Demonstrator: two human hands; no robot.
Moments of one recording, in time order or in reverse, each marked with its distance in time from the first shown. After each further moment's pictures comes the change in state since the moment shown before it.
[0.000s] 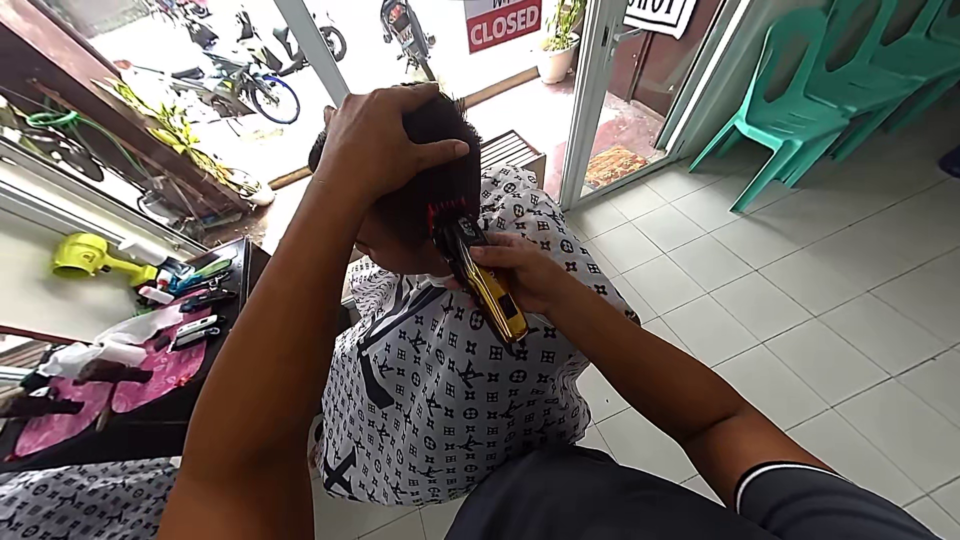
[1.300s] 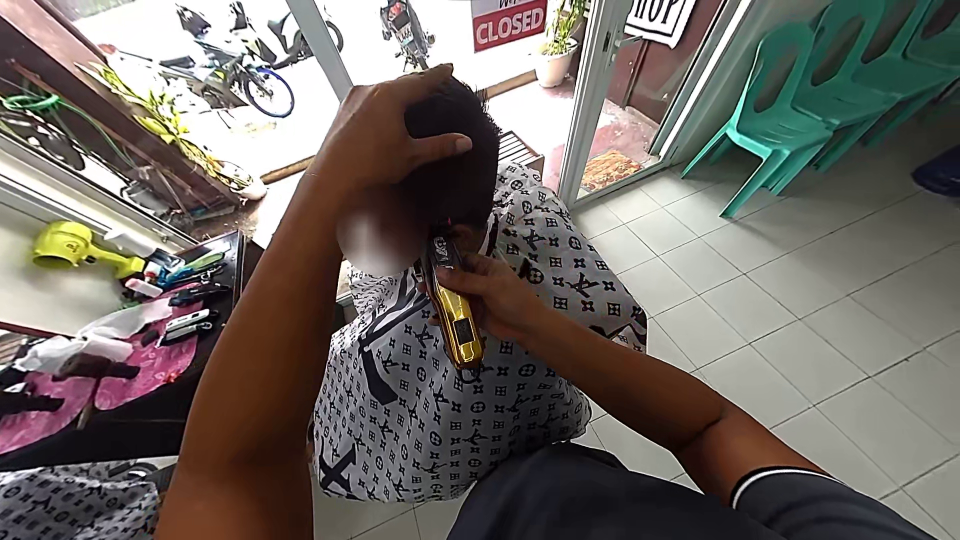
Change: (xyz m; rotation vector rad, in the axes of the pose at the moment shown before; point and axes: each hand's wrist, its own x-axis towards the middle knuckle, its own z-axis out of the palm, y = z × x) left_hand -0.014 -0.029 -0.003 -0.099 0.060 0.201; right_hand 0.006 0.045 0.055 0.025 0.113 -0.011
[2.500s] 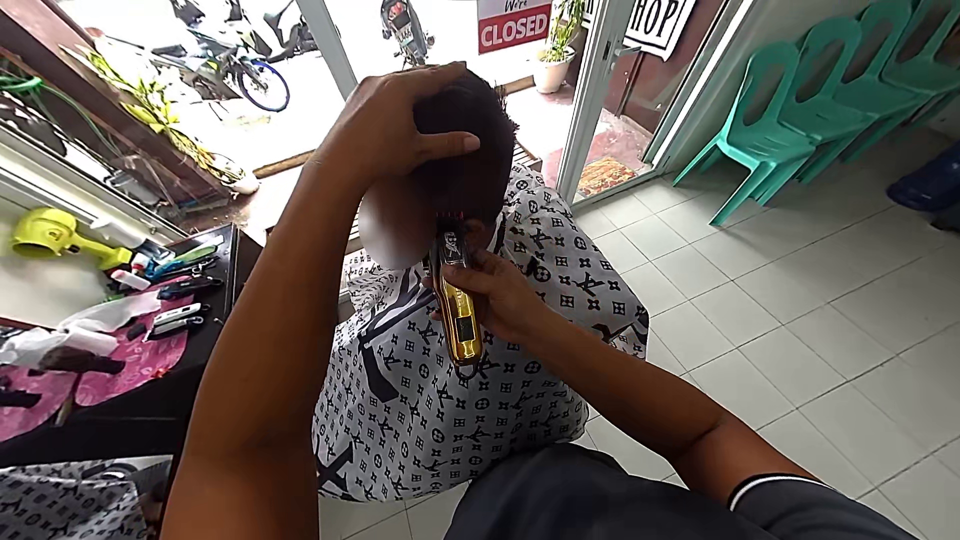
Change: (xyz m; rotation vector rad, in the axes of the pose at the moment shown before) left_hand -0.007 -0.017 -0.005 -0.061 0.004 0.083; right_hand 0.003 0.011 0.014 -0.016 0.075 -0.060
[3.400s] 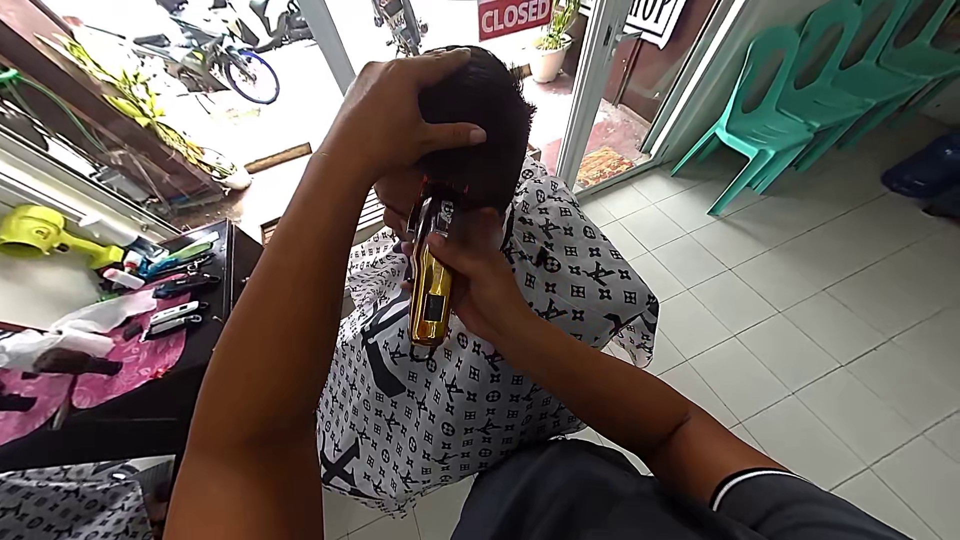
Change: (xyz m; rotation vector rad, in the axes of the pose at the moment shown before) left_hand -0.008 -0.008 0.000 -0.009 -0.001 -0.027; right_hand 0.013 0.022 0.049 0.168 0.072 -0.169
